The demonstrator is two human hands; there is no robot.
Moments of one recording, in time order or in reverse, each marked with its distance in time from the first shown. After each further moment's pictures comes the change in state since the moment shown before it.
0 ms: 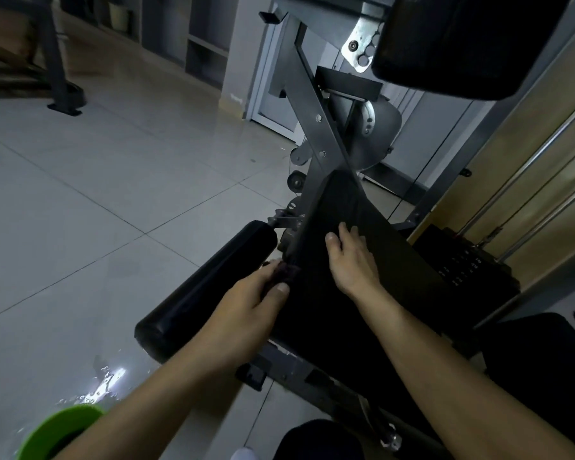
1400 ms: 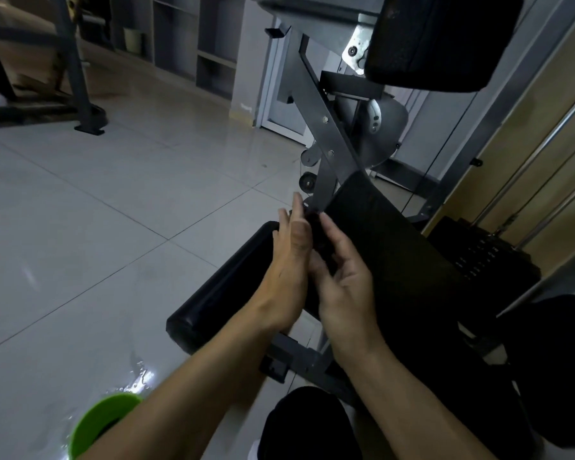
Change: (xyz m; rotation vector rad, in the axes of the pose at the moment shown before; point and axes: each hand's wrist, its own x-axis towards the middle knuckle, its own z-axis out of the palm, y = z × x) left_hand 0.005 0.030 0.018 -0.123 -0.017 0.049; right_hand -0.156 -0.067 -0.002 1.047 0.013 -0.423
